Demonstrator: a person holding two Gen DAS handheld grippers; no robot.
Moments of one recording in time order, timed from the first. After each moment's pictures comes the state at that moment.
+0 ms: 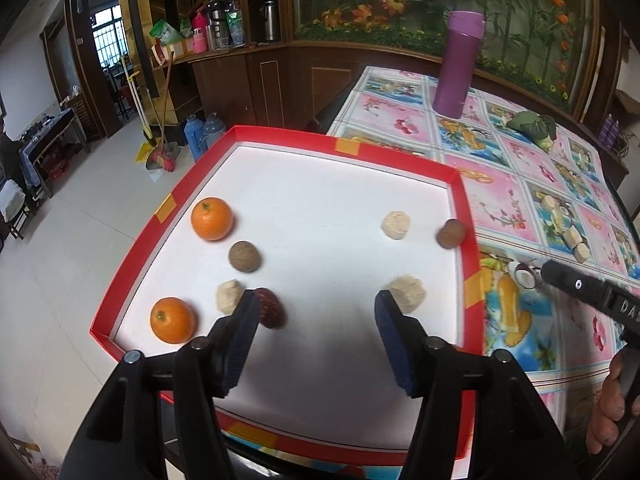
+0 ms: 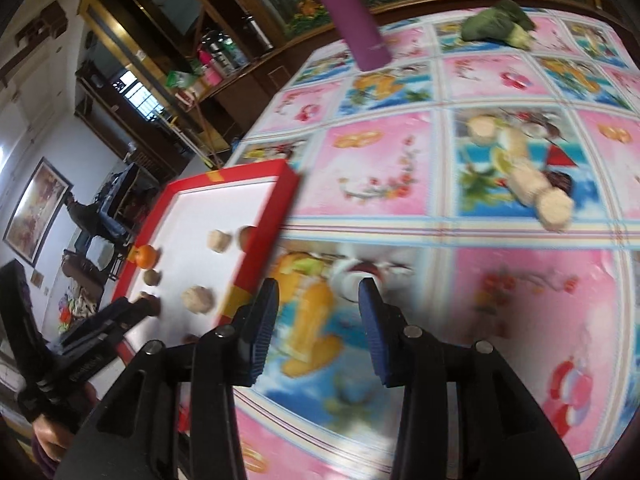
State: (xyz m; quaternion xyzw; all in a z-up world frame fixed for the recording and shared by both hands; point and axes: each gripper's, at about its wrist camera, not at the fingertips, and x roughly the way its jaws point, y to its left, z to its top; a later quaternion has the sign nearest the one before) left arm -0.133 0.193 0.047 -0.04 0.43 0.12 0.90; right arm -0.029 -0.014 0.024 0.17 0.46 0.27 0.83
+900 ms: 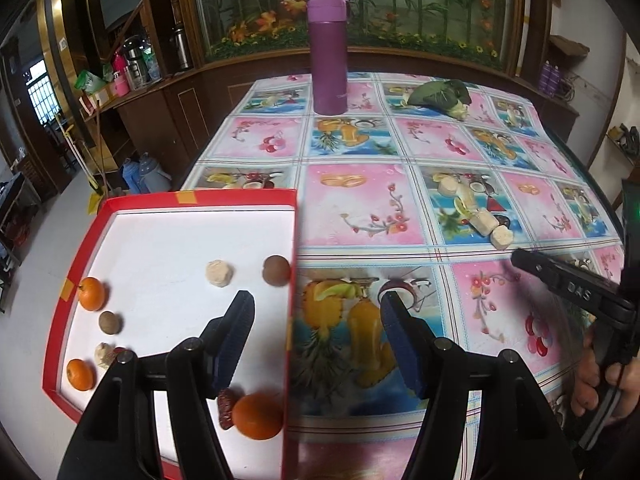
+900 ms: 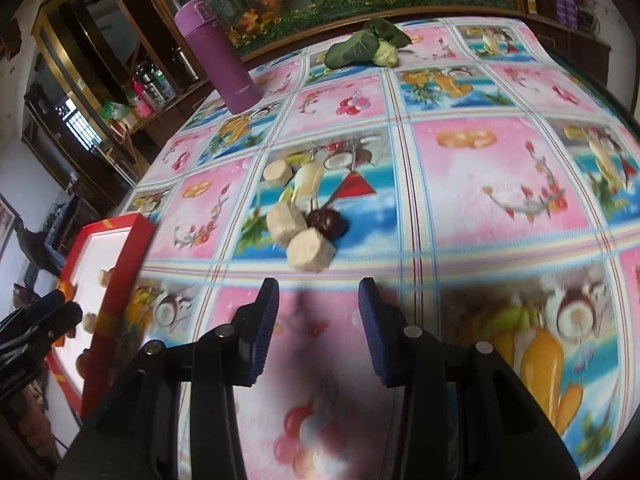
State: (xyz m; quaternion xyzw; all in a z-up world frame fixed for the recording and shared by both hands) left arm -0.085 0.071 0.057 0.03 0.43 0.02 0.90; right arm 0.002 -0.131 0.003 0.15 0.45 0.16 0.87
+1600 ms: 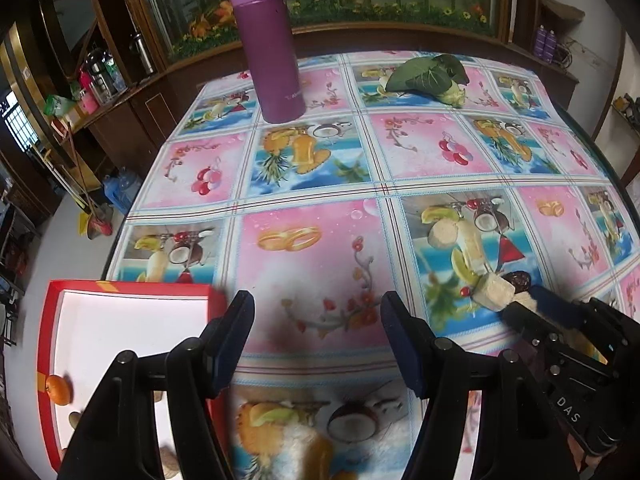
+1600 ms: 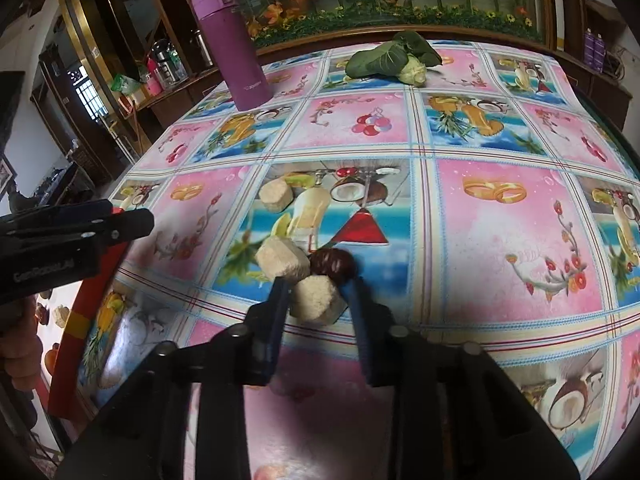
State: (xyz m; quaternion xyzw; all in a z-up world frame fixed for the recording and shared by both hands) left arm 0.027 0.016 0.039 0.08 0.47 0.01 0.88; right arm 0.032 -0.122 0.000 0.08 0.44 0.18 0.88
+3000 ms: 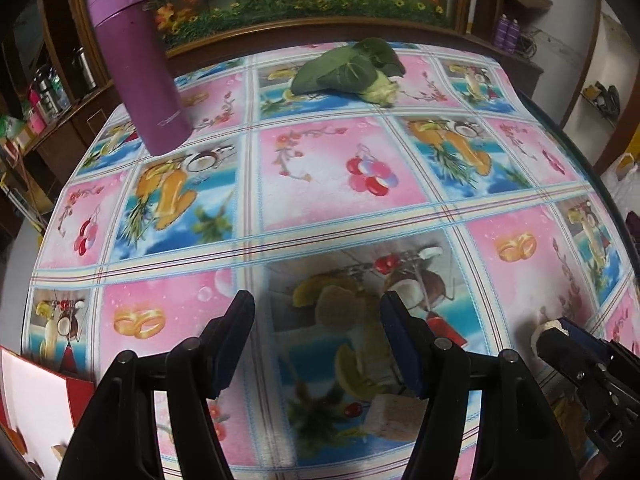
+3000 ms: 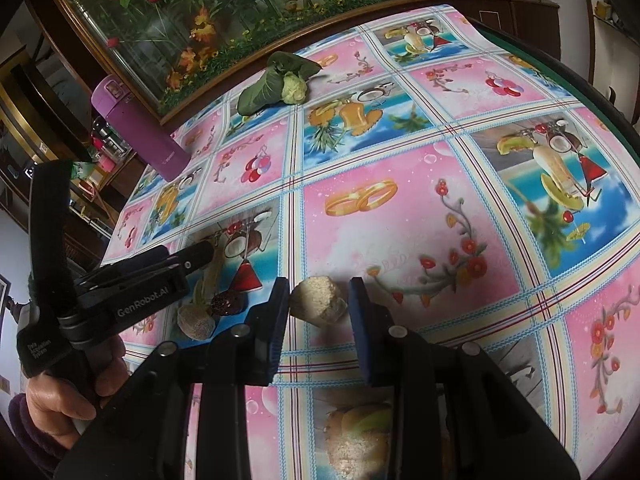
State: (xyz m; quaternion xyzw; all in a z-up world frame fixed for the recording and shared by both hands) left arm 0.096 -0.068 0.007 0.07 0.47 -0.08 0.87; right arm 0.046 -0.210 0.002 0.23 0.45 0.08 0.86
